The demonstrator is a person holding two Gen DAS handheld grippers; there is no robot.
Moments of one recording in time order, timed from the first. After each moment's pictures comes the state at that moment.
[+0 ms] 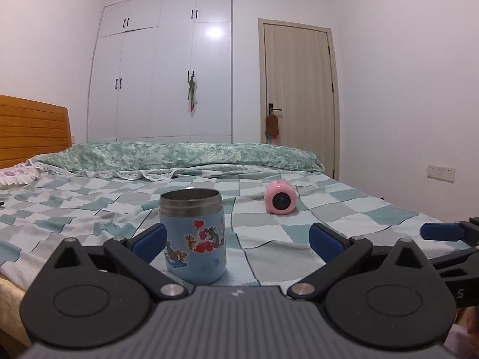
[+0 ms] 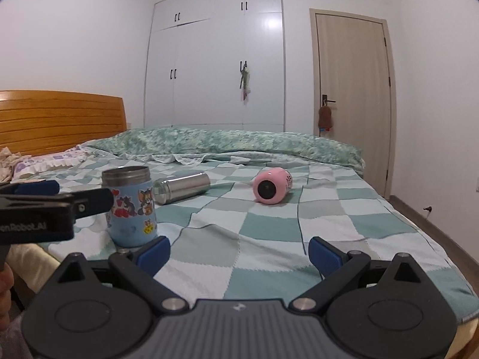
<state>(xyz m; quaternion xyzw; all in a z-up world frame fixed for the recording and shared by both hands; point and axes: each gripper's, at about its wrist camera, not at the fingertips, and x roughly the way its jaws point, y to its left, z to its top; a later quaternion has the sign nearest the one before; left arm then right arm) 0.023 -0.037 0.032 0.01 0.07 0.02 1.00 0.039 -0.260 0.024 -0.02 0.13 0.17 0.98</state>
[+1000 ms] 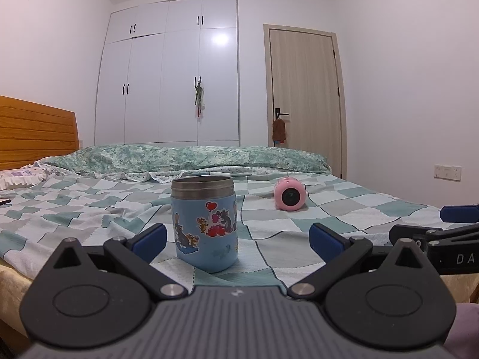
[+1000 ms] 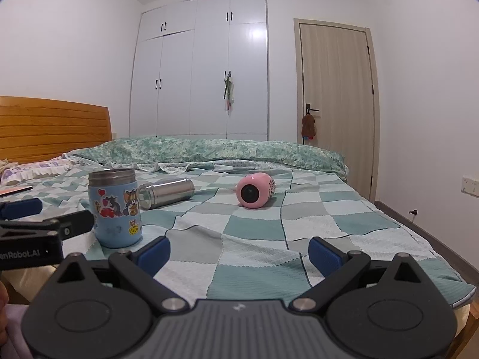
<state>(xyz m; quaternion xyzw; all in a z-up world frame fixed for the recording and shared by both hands) 0.014 -0.029 0.006 0.01 0.05 0.03 1.00 0.028 -0.265 0.017 -0.01 0.11 0.14 0.98</state>
